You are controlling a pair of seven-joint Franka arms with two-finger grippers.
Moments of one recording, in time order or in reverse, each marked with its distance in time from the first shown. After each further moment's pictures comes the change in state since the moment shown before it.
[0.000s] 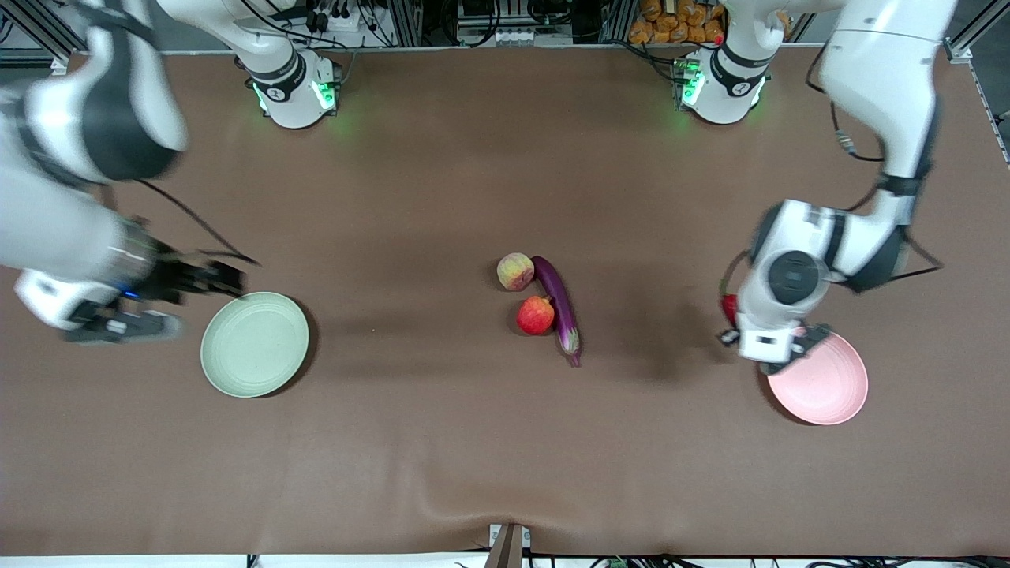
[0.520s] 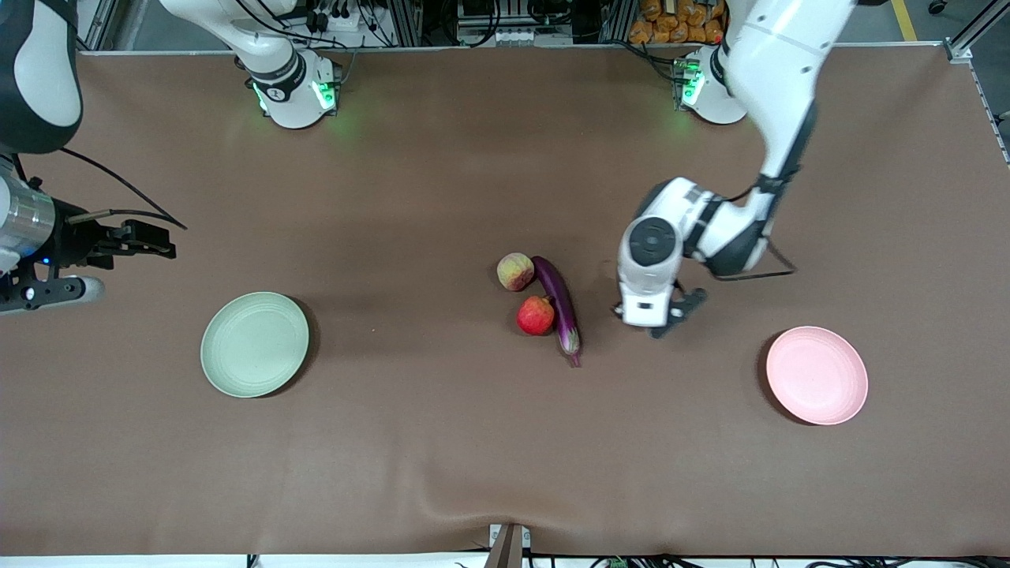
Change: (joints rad) left arm -0.313 0.021 -0.006 -0.050 -0.070 0.015 -0.432; right arm -0.188 -0.129 -0.027 0.003 -0.018 -0.286 -0.376
